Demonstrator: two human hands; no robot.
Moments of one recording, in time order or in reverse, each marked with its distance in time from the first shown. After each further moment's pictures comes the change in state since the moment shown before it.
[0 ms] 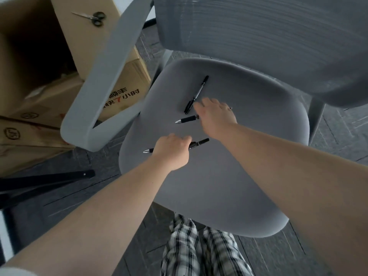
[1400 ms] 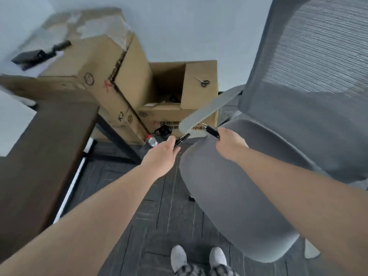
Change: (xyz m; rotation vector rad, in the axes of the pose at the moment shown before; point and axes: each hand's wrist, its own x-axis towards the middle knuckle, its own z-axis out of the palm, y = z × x) left_hand -0.278 0.005 -0.131 -0.300 0.391 -0.612; right_hand -0.146 -0.116 -0.161 0.280 -0.044 -0.208
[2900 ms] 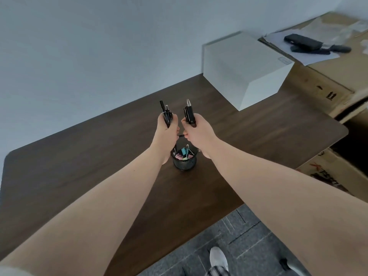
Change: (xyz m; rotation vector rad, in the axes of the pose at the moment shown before) left_hand -0.388 -0.494 -0.085 -1.343 1.056 -0.913; right_hand -0.173 -0.649 0.356 0.505 -0.591 -0.661
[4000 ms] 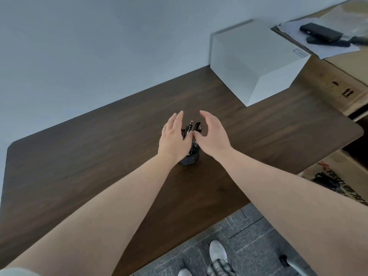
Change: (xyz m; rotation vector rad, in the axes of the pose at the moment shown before) left_hand -0.004 -0.025 0.004 0.799 -0.022 0.175; right_hand 0.005 0.038 -0.017 -0.432 0.060 -0.196
